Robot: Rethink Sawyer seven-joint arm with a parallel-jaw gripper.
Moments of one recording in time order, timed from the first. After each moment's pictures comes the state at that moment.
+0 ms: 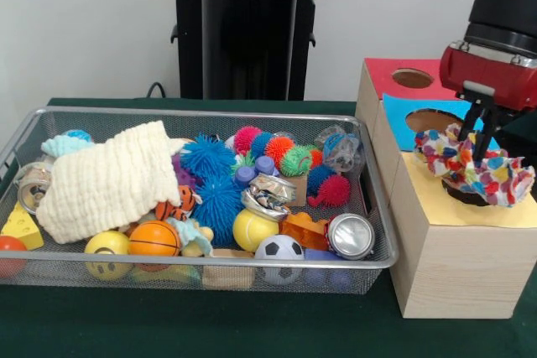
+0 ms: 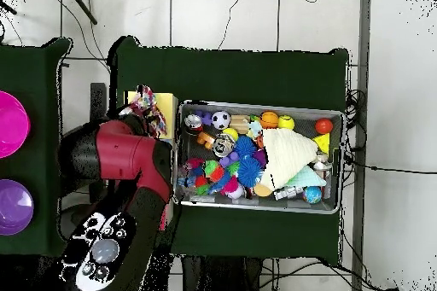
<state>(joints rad) 0.45 -0.40 -0.53 1.40 0.40 0.40 2.62</state>
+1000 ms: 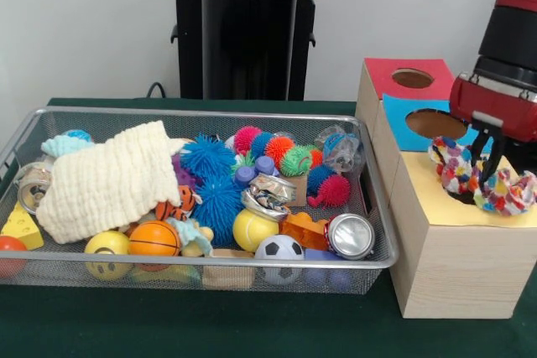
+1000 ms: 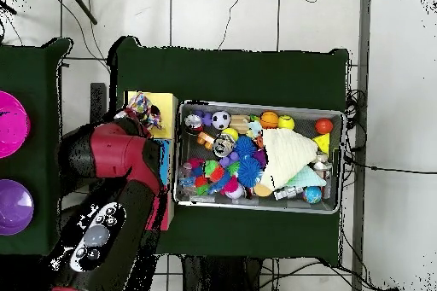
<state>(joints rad) 0.47 -0.31 -0.53 1.36 0.41 0.39 2.62</state>
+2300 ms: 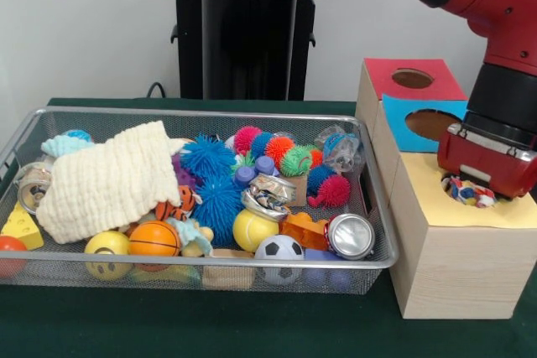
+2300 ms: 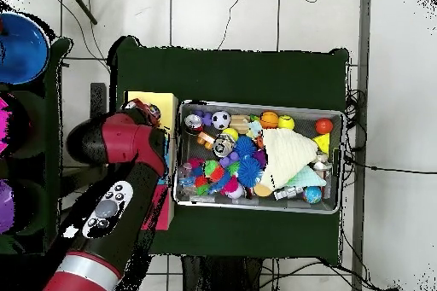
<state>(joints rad) 0.46 -0.16 -0.58 1.23 0.46 0.34 2.62</state>
